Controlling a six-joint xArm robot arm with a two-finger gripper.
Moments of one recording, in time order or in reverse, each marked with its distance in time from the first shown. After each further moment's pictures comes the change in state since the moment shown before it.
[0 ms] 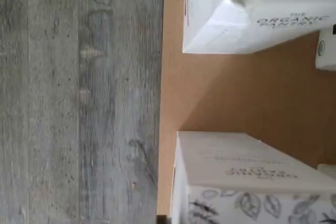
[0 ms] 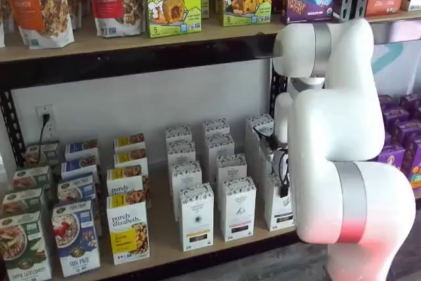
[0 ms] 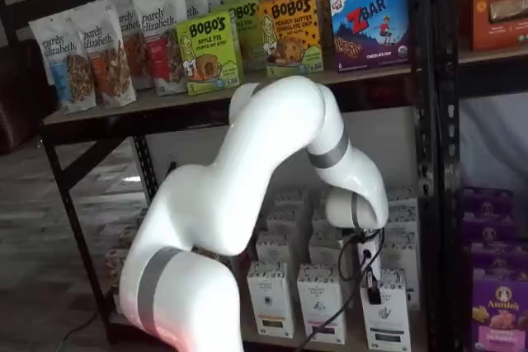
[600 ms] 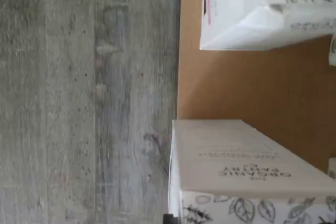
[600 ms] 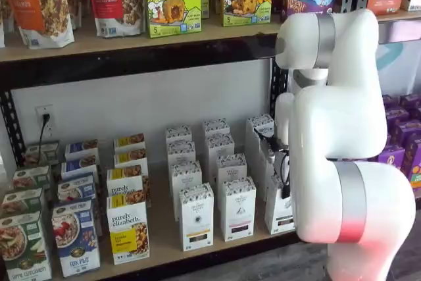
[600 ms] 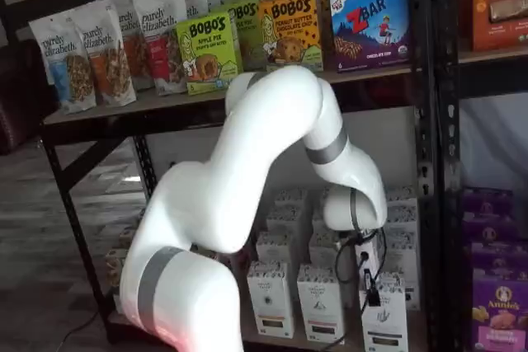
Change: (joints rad) arm -0.009 -0.072 0.118 -0.090 -0.056 0.075
